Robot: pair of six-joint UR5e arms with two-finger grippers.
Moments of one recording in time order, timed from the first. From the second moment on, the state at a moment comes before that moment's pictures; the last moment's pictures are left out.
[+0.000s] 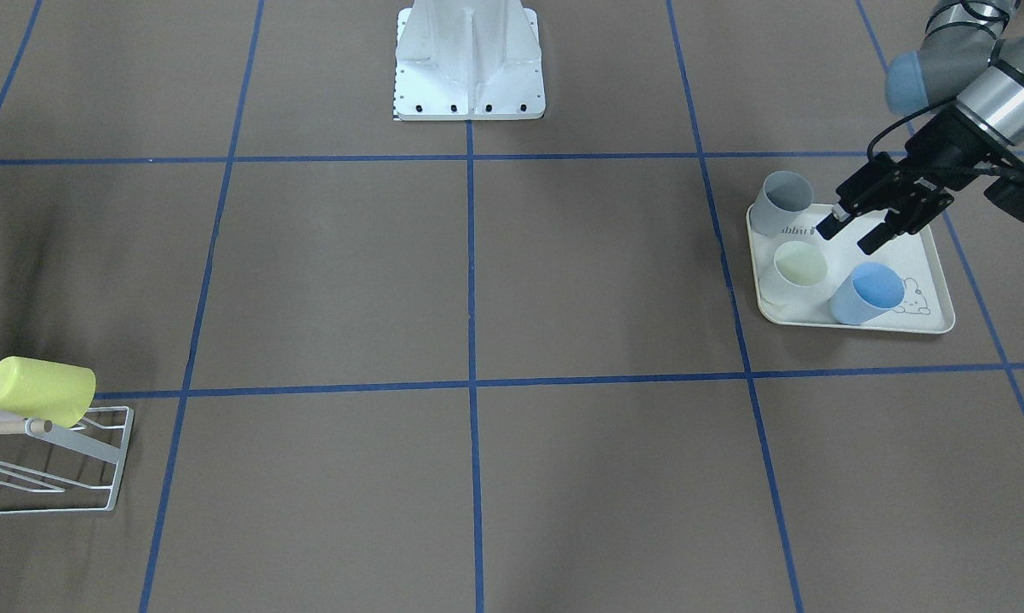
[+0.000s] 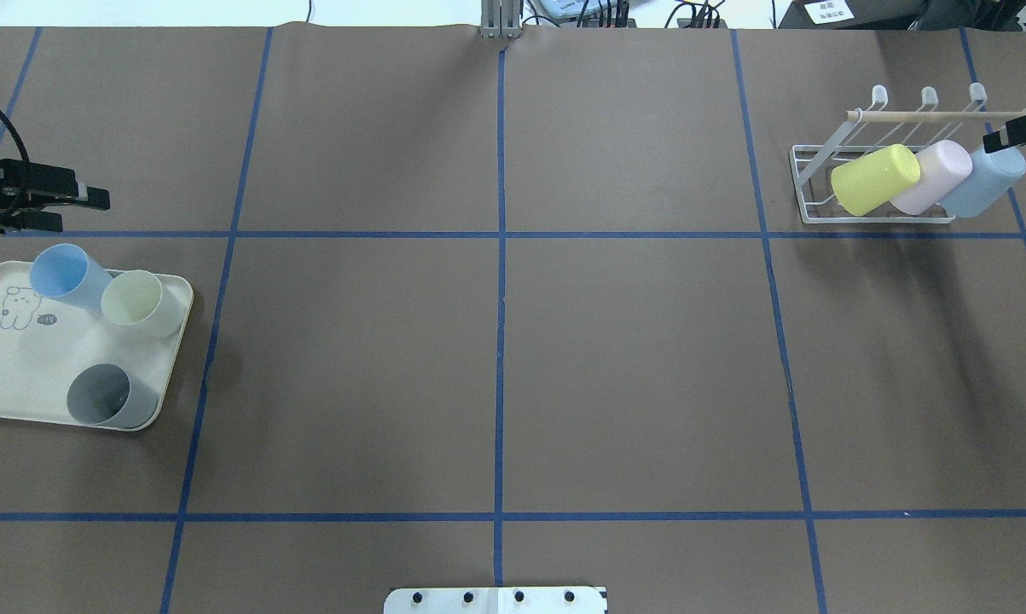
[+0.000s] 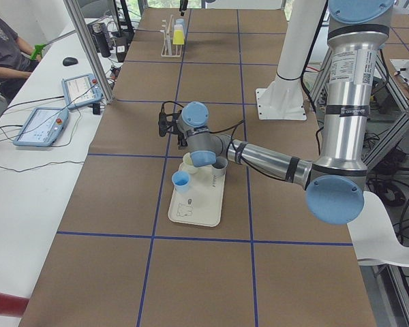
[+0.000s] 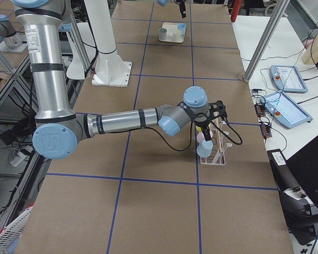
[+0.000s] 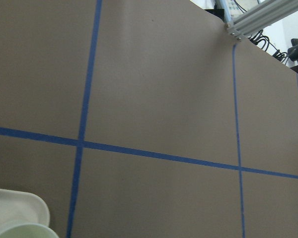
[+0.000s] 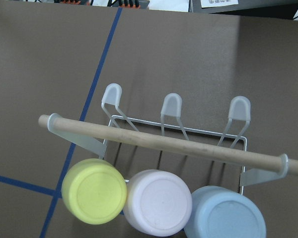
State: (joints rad) left arm -1.11 -1.57 -1.76 -2.52 -2.29 -1.18; right arm 1.36 -1.48 1.64 -0.99 2.34 0.48
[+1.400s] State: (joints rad) left arm -1.11 -1.54 -1.56 -2.42 -2.18 -0.92; right arm 1.36 -1.50 1.68 -0.99 2.36 0.49
